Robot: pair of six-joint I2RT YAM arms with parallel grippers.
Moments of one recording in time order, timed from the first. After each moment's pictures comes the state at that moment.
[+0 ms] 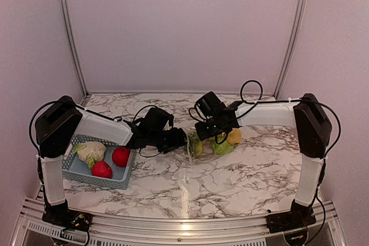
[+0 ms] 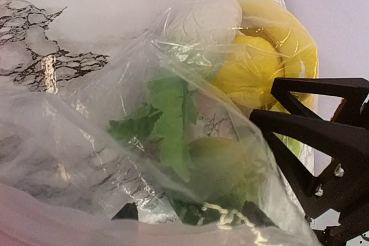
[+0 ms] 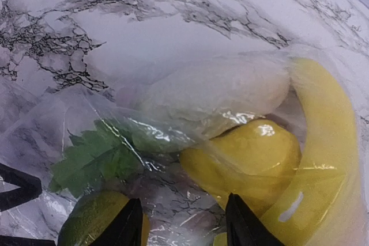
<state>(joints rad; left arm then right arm) -0.84 1.99 1.17 0.17 0.15 -0.93 0.76 1.95 1.38 -0.40 0.23 0.26</state>
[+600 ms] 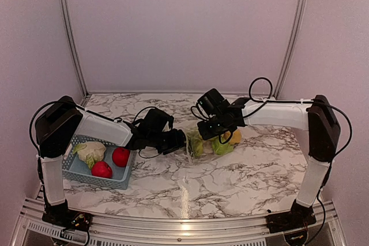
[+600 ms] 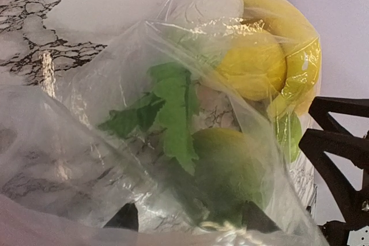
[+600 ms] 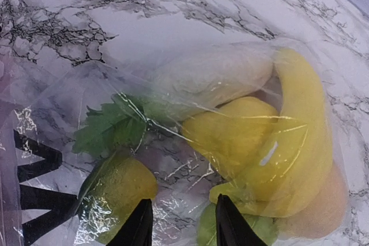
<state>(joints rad) -0.85 1.99 1.16 0.18 0.18 -0.92 0.79 1.84 1.37 -0.51 0.25 0.28</state>
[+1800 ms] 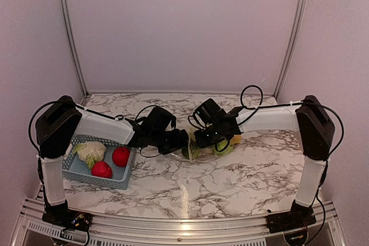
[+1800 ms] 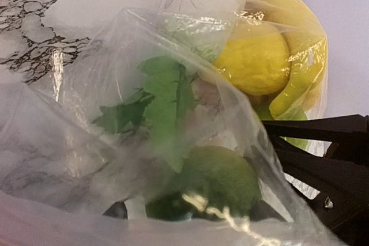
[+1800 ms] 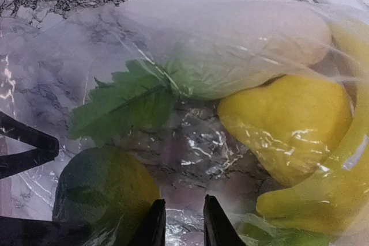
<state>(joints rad) -0.86 2.00 1.21 0.07 0.15 -0.89 0.80 1.90 1.30 -0.41 0.16 0.32</state>
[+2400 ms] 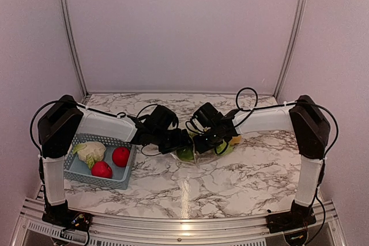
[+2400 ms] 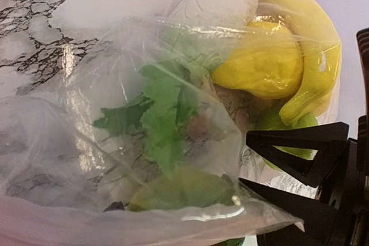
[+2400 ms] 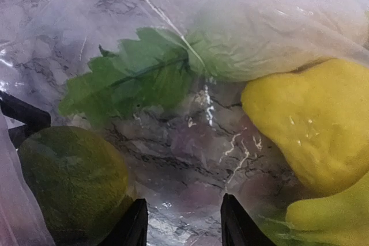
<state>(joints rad) -0.87 2.02 1.28 -0.03 0.12 -0.88 0.80 1.95 1.30 -0.42 0.09 0.28</state>
